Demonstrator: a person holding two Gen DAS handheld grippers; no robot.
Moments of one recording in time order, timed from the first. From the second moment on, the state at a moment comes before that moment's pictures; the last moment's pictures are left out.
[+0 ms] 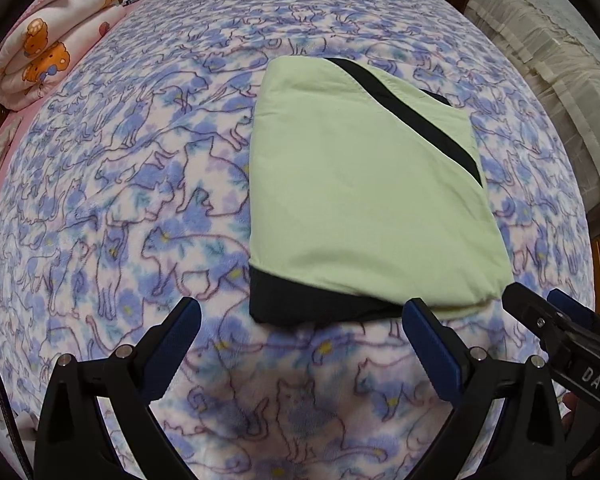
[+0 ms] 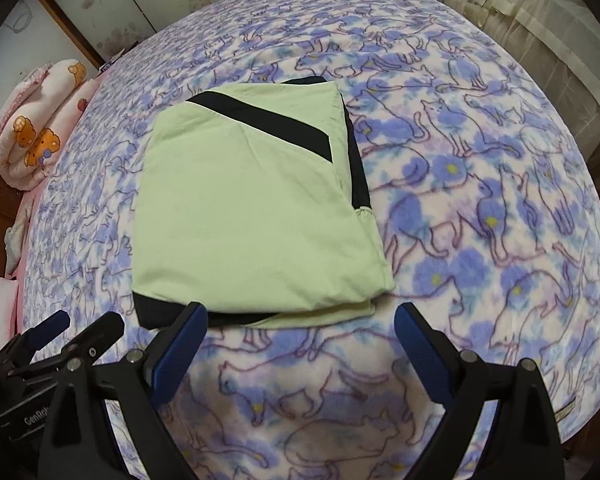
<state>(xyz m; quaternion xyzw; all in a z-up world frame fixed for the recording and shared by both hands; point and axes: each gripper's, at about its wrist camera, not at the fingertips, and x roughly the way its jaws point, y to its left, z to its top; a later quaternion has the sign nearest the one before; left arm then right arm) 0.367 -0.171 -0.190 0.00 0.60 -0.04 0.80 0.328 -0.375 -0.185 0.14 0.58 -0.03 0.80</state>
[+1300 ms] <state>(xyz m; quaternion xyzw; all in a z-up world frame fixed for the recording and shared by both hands) 0.520 -0.138 -0.336 -0.23 0.68 -0.13 0.68 0.455 -0.430 -0.343 0.41 0.62 0.22 0.63</state>
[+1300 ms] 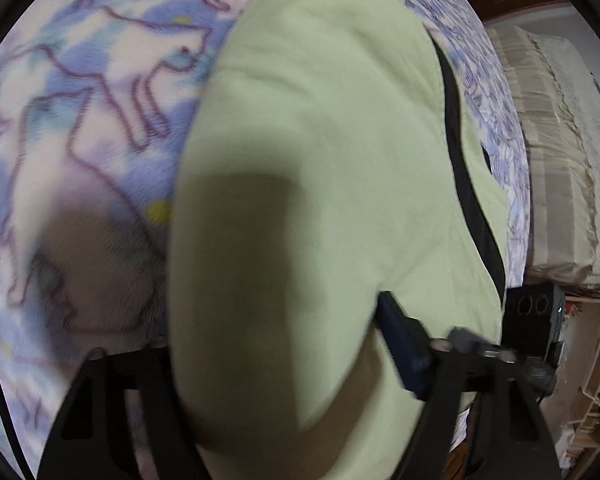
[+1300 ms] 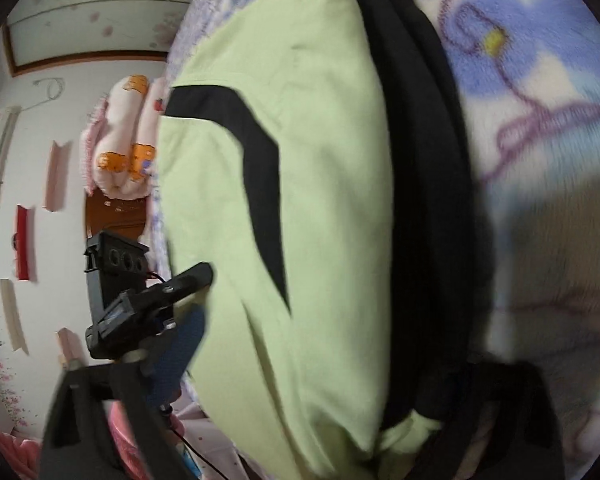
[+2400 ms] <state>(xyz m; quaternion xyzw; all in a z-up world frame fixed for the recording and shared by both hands) 0.365 0.120 -0.076 -0.12 0.67 -0.04 0.73 0.348 -0.120 -0.099 0.19 0.61 0.23 0.73</state>
